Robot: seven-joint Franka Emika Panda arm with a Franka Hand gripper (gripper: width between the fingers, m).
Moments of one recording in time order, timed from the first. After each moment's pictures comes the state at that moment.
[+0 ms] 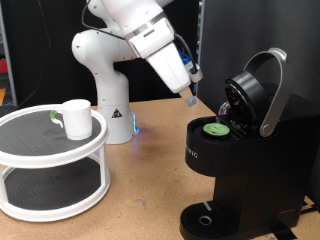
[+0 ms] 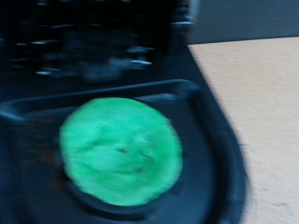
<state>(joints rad) 0.27 -0.30 -0.27 -2.43 0.61 2.32 -0.97</state>
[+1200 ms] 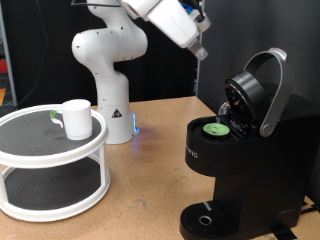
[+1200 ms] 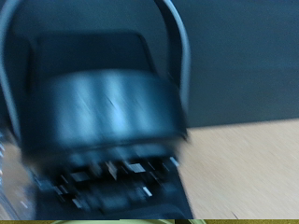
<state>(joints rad) 0.28 -0.29 -0.35 -2.20 0.73 1.99 -0.98</state>
